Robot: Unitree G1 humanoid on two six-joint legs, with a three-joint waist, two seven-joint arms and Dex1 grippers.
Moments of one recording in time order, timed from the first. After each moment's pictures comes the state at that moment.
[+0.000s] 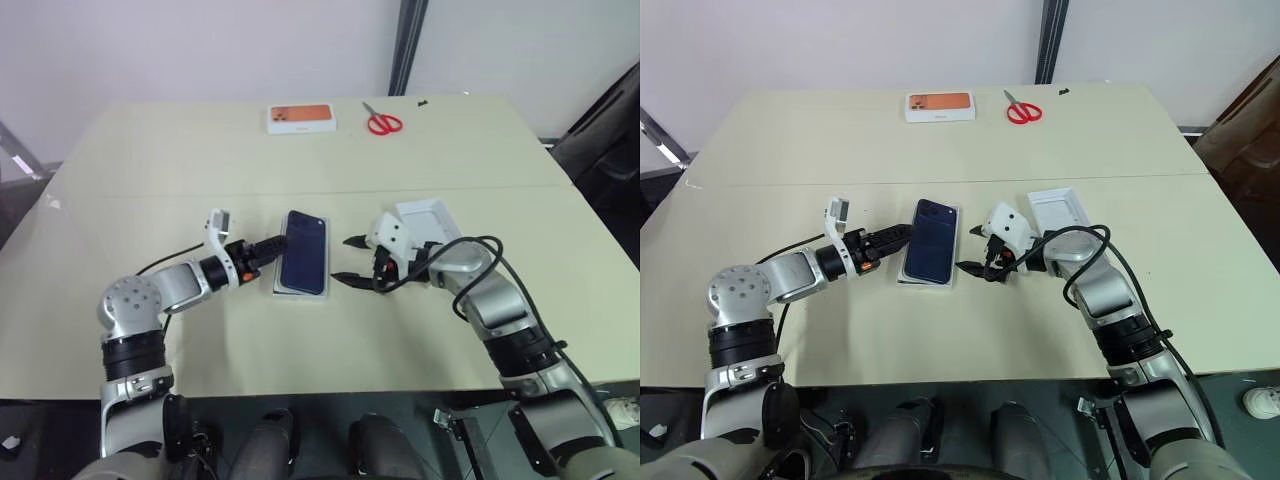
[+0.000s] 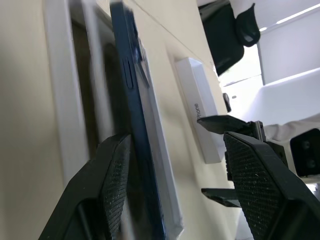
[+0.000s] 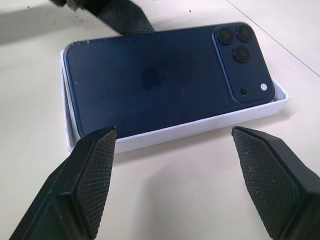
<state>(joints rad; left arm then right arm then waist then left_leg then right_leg) -0.53 0.30 0.42 0.09 -1.07 1.31 -0.28 -0.55 -0.48 0.23 0.04 0.15 0.39 0.95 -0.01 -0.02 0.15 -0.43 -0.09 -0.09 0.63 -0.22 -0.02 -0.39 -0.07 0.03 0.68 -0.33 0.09</state>
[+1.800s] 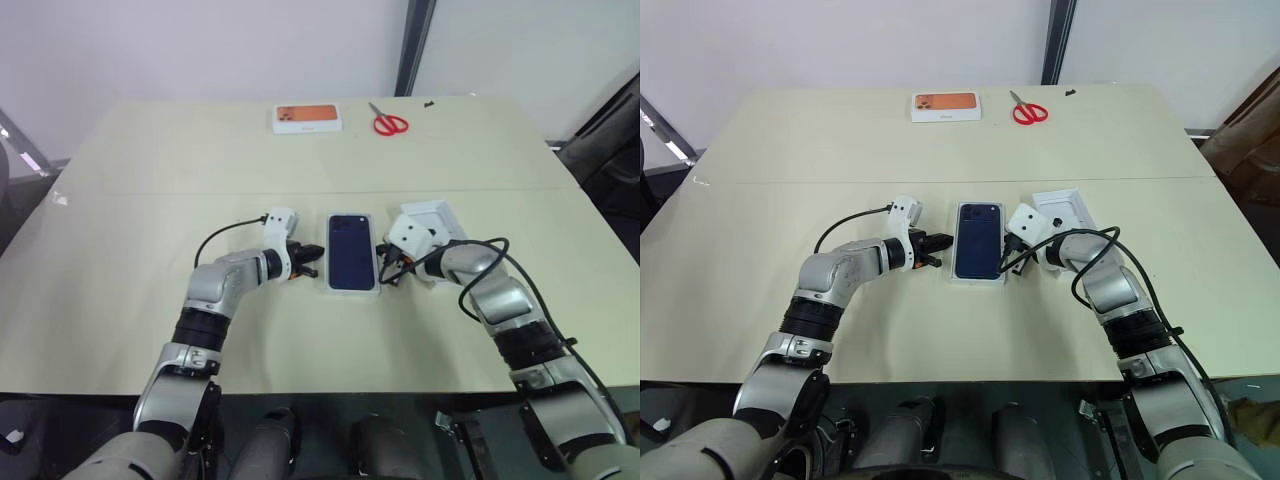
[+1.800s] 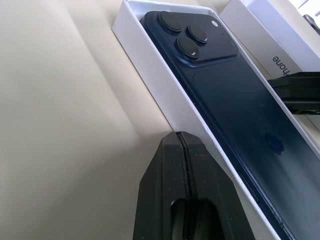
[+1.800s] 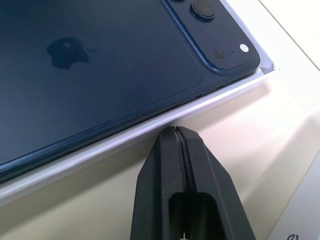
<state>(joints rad) -0.66 0.18 -0.05 0.33 -0.41 0.79 -0.55 -0.56 -0.53 0.22 0.21 -0.07 0.33 0.79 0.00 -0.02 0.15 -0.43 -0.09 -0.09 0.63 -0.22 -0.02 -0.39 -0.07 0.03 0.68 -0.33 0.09</state>
